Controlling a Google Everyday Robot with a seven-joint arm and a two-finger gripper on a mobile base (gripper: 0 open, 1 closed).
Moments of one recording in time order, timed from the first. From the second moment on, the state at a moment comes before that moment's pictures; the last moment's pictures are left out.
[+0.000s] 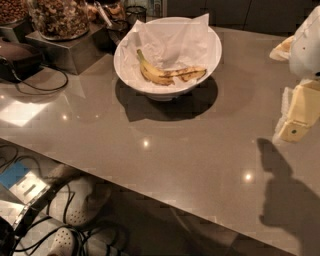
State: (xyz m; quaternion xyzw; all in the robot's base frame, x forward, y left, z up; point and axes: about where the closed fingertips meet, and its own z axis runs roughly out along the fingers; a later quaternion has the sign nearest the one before) arm 0.438 -0.217 0.977 -0.60 0.78 -0.03 0.16
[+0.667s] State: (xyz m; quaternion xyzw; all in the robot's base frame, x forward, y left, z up) arm 0.447 -0.213 0.983 -0.60 0.79 -0.04 0.15
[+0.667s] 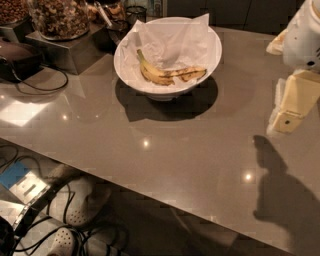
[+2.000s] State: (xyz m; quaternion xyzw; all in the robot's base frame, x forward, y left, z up) arm 0.535 -0.149 1.005 -0.62 0.77 -0.04 0.15
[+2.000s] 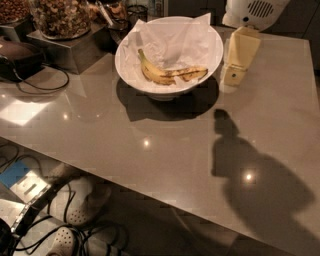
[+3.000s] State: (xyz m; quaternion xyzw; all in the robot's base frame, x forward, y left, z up) arm 0.583 -0.100 1.020 -0.64 0.74 -0.03 0.19
